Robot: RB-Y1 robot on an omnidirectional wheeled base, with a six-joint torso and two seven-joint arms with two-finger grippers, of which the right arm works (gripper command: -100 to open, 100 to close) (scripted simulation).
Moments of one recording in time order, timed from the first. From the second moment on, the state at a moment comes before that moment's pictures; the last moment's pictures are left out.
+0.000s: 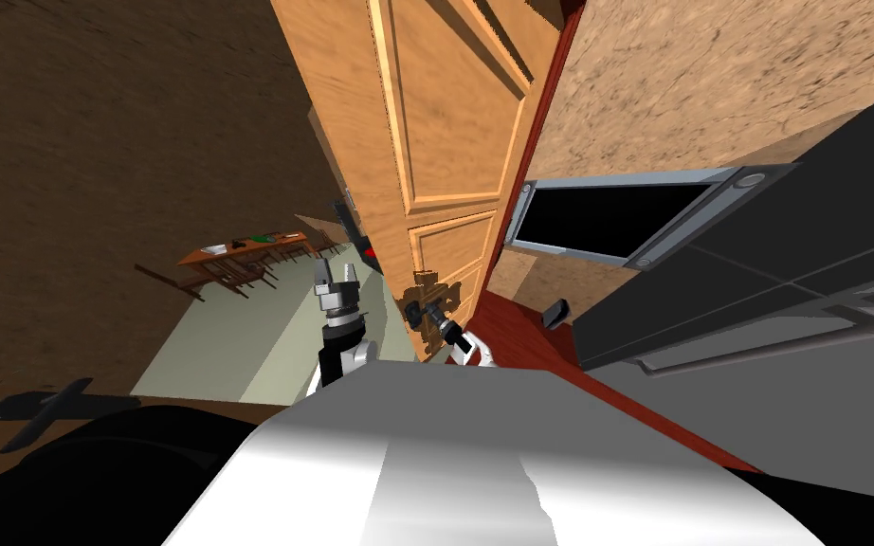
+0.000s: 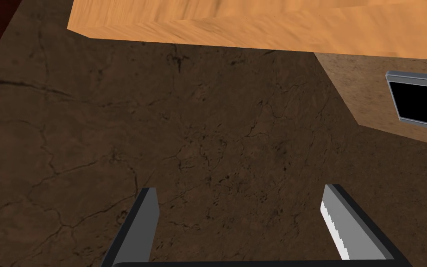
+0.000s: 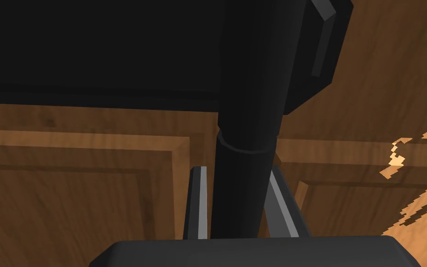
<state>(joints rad) -0.13 -0.07 0.68 -1.19 0.19 -0.31 -0.29</state>
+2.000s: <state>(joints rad) -0.02 -0.02 0.54 -1.28 0.32 -0.28 -0.30</state>
